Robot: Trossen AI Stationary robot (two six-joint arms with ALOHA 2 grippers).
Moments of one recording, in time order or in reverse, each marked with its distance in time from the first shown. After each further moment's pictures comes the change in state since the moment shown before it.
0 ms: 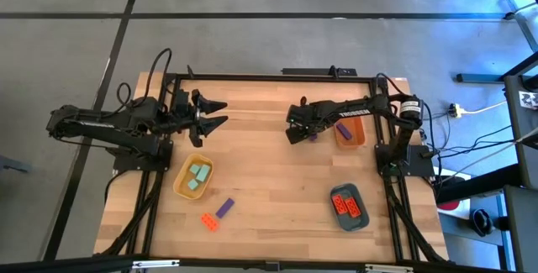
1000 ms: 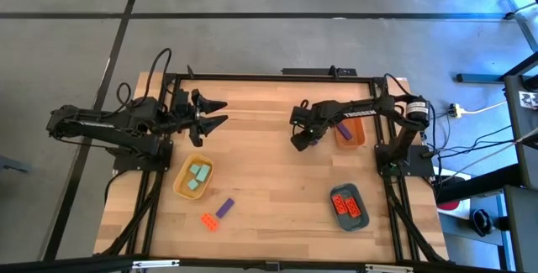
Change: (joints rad) left arm 0.000 0.000 0.000 0.002 -0.009 -0.002; right arm 0.014 -0.073 -0.008 -0.092 -0.061 -0.180
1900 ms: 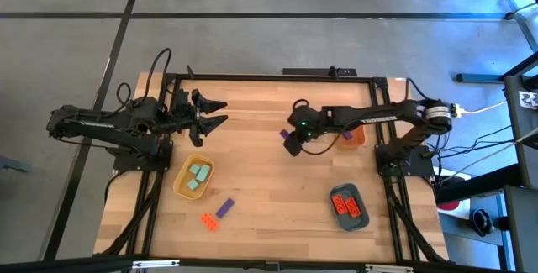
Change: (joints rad) left arm 0.000 0.000 0.000 0.000 0.001 -0.001; right arm 0.089 -0.196 -0.097 0.437 -0.070 -0.120
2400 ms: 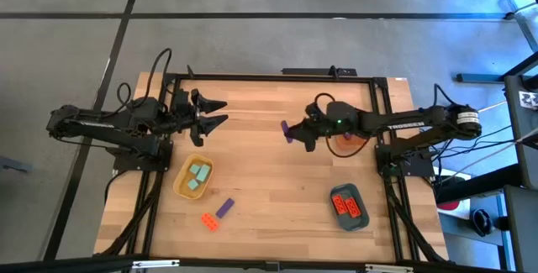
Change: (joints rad) left arm 0.000 0.000 0.000 -0.011 -0.017 0.003; right arm 0.009 -0.284 -0.301 0.644 -0.108 0.115
